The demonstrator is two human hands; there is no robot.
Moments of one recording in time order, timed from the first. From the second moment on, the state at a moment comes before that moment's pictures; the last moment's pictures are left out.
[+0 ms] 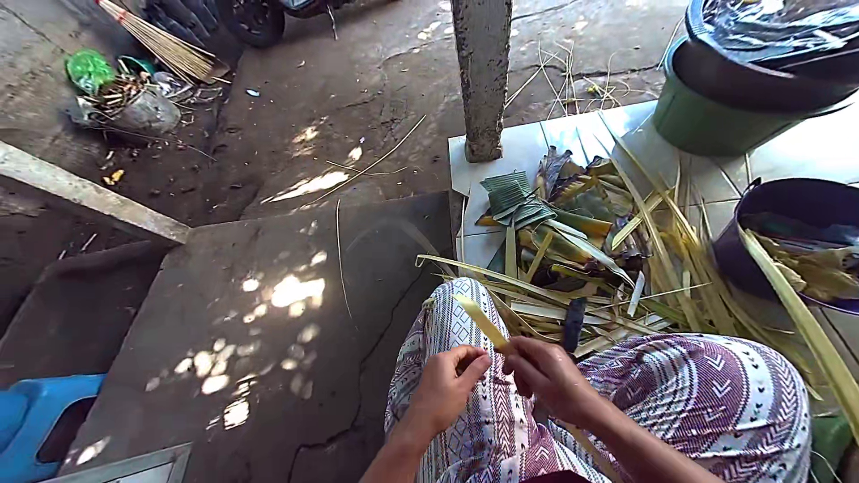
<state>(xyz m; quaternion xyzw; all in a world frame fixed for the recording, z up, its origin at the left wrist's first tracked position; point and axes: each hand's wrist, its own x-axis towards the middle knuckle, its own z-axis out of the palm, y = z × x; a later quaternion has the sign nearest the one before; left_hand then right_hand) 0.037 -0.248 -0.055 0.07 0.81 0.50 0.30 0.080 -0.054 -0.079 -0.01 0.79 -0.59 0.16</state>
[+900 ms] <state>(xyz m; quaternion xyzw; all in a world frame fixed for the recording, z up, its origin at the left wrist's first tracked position) 0.012 -0.108 0.000 0.35 0.70 0.63 0.01 0.071 0.024 0.014 0.01 0.85 -0.38 -0.36</state>
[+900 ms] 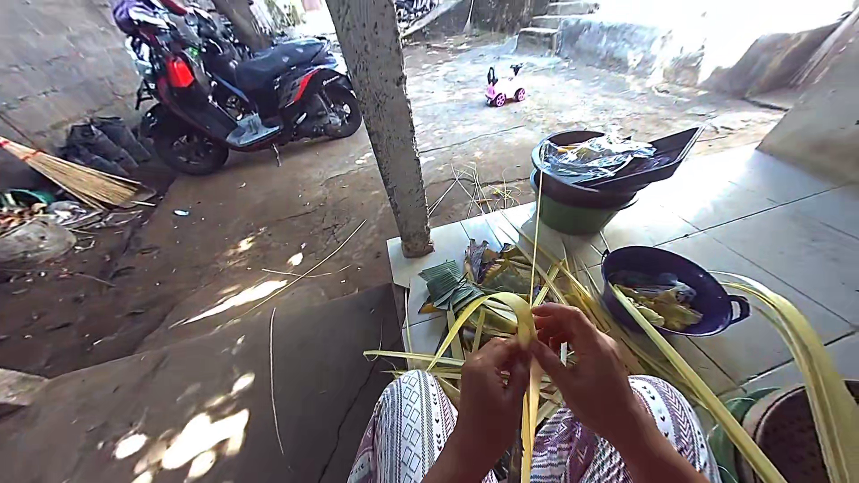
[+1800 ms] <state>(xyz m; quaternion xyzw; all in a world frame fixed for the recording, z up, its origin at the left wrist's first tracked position) -0.052 -0.143 0.062 0.37 0.57 0.63 0.38 0.103 0.239 0.057 0.24 0.33 -0.75 -0.53</state>
